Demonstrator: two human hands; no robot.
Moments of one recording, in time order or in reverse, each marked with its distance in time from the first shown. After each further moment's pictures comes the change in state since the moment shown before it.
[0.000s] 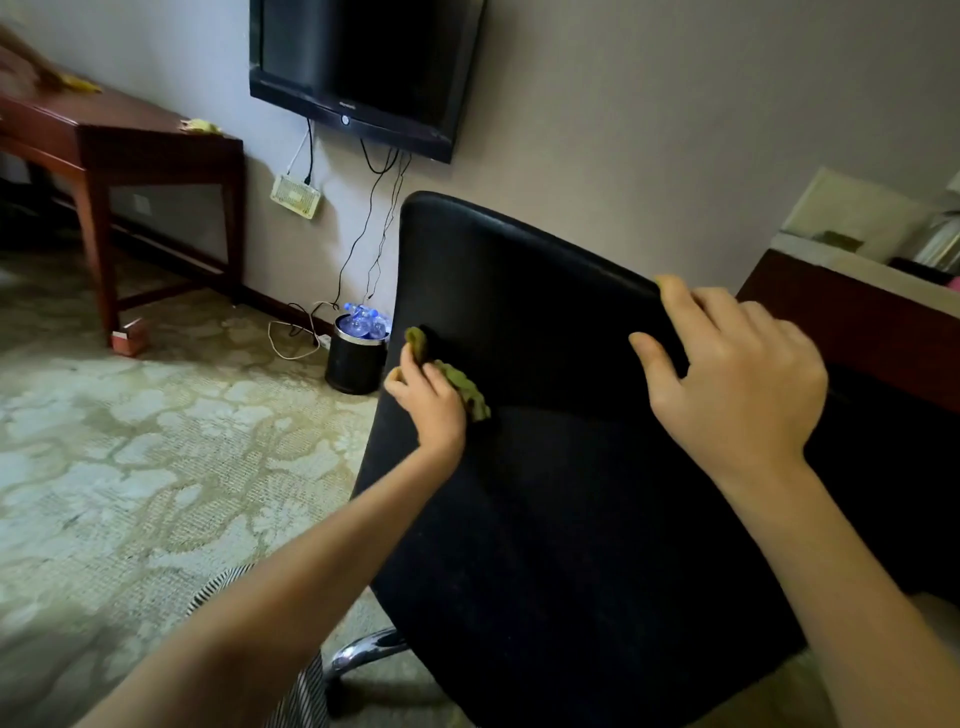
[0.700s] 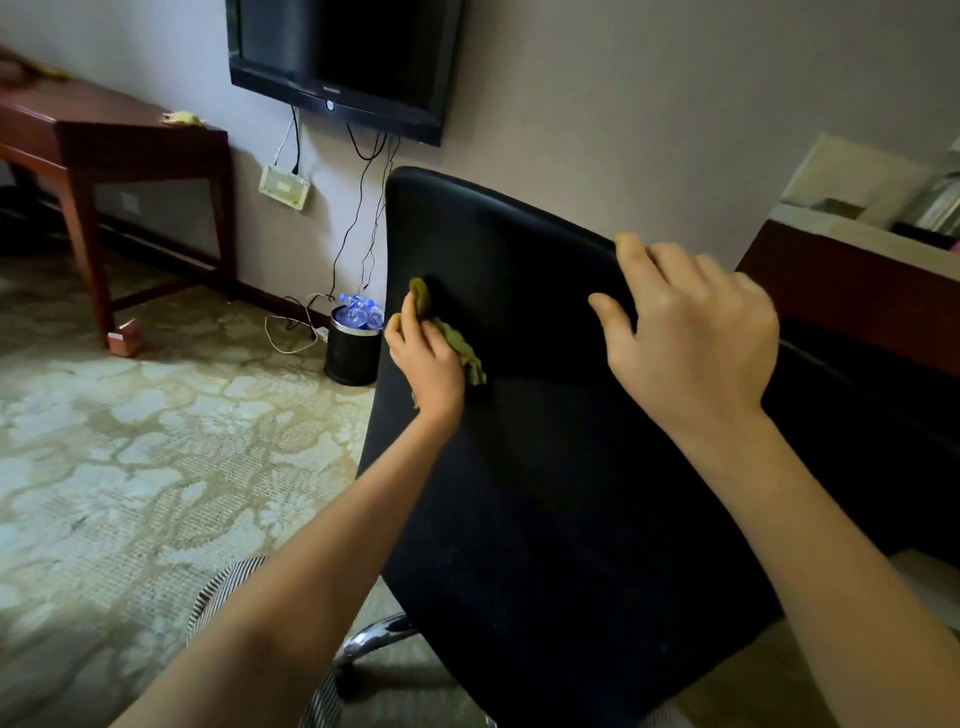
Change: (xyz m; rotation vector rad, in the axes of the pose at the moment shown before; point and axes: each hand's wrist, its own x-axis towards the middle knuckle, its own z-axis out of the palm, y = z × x) left_hand 0.015 0.012 0.010 -0.053 0.000 0.197; right_hand 0.014 -0.021 0.004 0.001 -0.001 0.021
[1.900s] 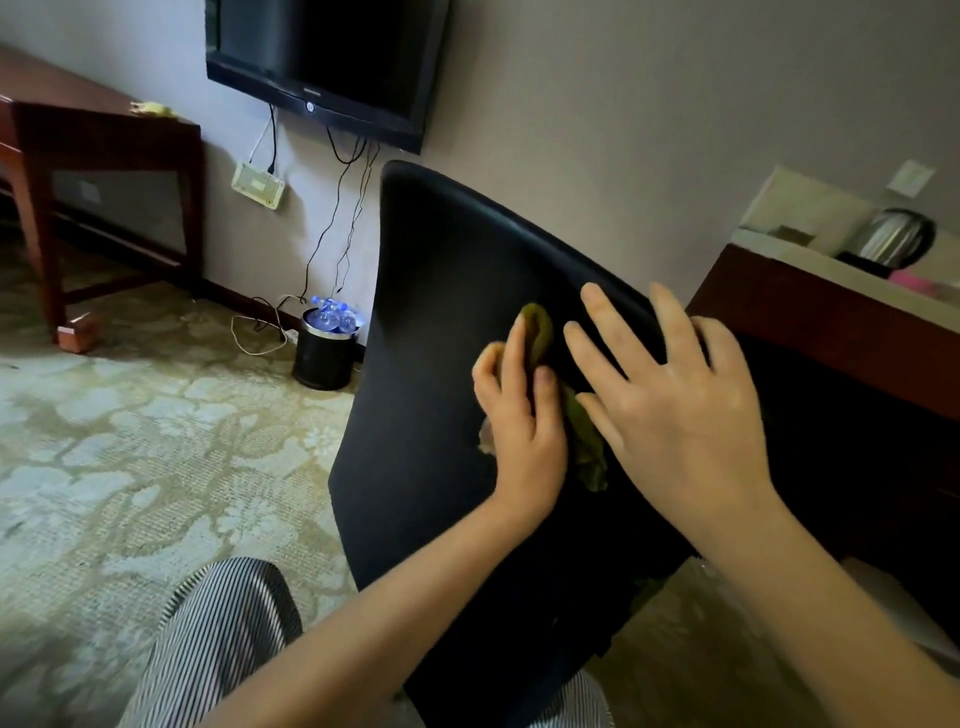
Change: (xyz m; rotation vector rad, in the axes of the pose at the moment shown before) left_hand -0.127 0.075 0.001 -0.274 -0.268 0.243; right_hand -0.043 0.012 -0.032 -0.246 -0.067 -0.380
